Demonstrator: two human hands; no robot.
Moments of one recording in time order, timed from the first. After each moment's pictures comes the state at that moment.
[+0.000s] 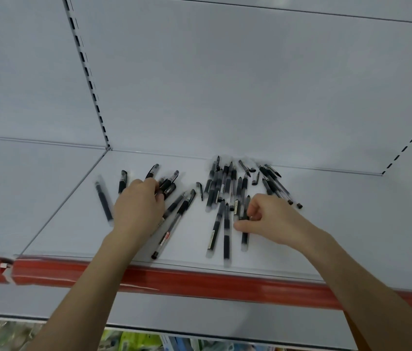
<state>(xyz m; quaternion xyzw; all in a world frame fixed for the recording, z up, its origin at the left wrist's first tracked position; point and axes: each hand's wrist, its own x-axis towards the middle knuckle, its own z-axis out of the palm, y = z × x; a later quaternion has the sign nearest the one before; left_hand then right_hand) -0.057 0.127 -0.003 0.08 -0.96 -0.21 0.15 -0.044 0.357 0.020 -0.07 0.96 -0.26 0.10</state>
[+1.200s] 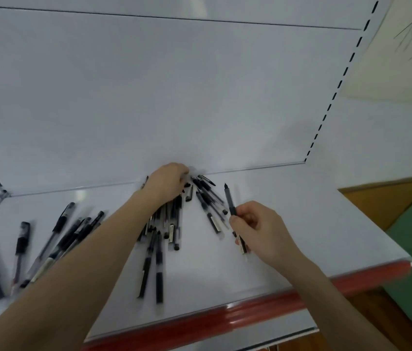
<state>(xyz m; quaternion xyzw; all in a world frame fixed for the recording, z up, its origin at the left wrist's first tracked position) -0.192 0.269 0.008 -0.26 -0.95 -0.16 0.02 -0.024 0.424 0.009 0.07 0.84 -0.53 -0.08</state>
